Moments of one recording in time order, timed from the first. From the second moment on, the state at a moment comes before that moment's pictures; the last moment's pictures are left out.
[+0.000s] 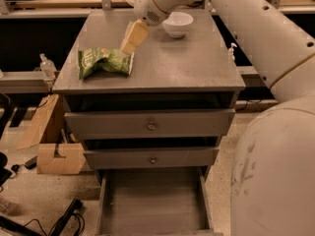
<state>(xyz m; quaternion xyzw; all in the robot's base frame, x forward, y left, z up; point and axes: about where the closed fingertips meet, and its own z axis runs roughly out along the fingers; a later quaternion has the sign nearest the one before) 0.727 0.074 0.963 -0.67 0.61 0.10 0.41</state>
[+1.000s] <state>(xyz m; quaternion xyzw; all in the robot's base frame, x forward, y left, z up) 0.739 0.102 0.925 -0.69 0.61 0.11 0.37</state>
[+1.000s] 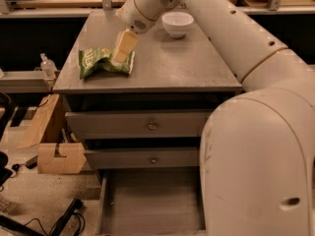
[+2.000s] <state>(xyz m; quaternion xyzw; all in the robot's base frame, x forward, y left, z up) 0.746 0.146 0.856 -0.71 0.62 0.15 0.30</state>
